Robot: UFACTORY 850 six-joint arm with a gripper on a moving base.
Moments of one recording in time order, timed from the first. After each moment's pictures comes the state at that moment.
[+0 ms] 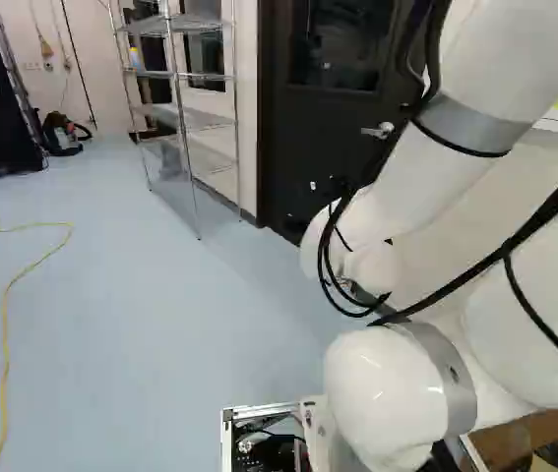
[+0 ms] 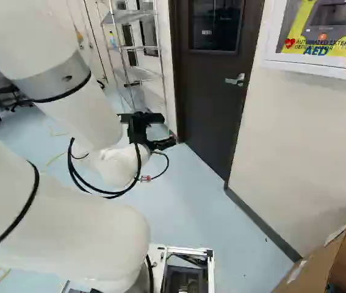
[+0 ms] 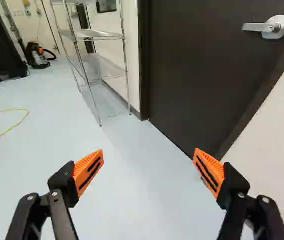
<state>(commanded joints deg) 0.0 16.0 -5.0 0.0 50.0 0.0</state>
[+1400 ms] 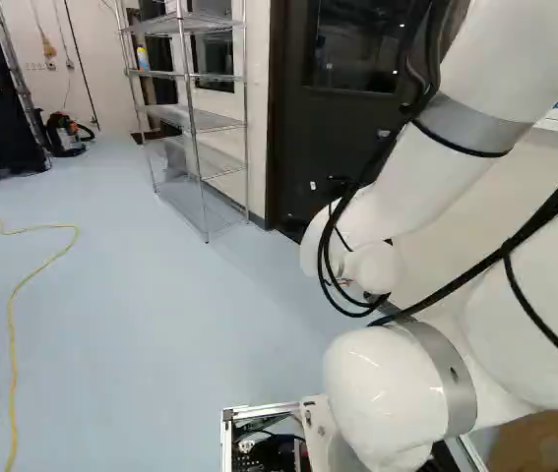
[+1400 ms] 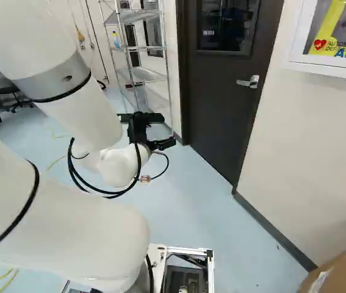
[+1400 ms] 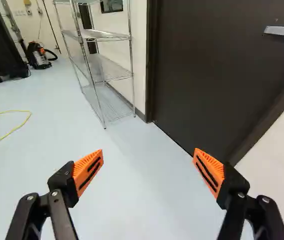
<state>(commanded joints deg) 0.0 16.0 -5.0 0.0 50.0 0.0</state>
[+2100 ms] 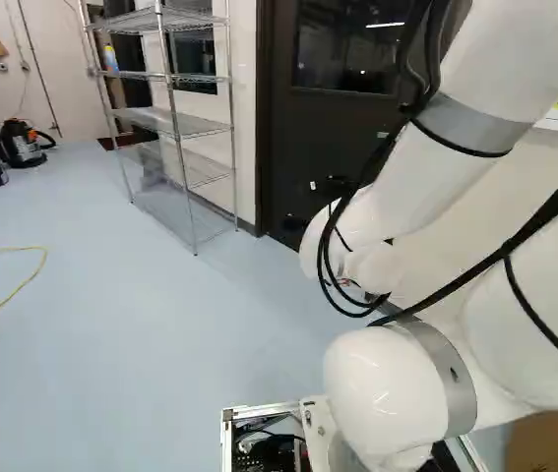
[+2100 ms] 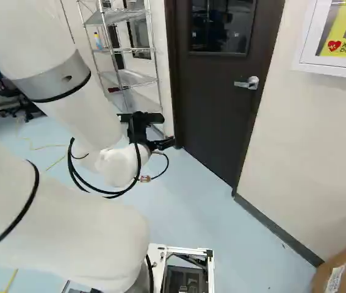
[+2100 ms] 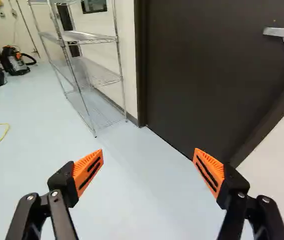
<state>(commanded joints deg) 0.0 16.0 -5.0 0.0 50.0 0.0</state>
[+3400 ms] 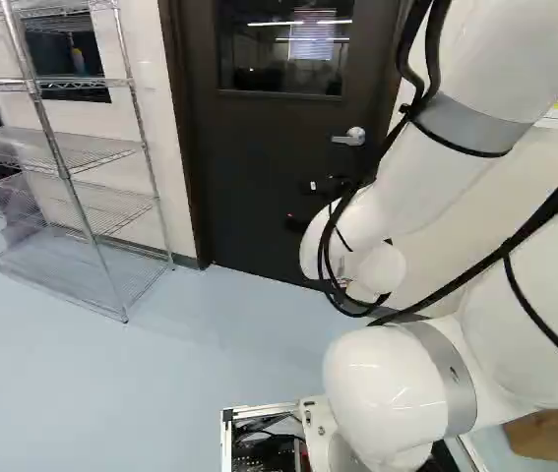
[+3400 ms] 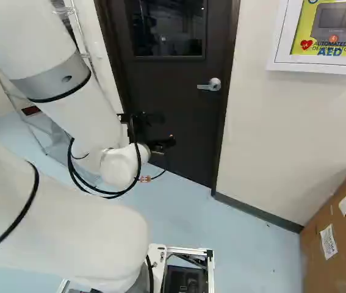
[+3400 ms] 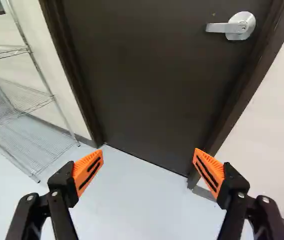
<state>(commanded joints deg) 0.0 16.0 -5.0 0.0 50.0 0.0</state>
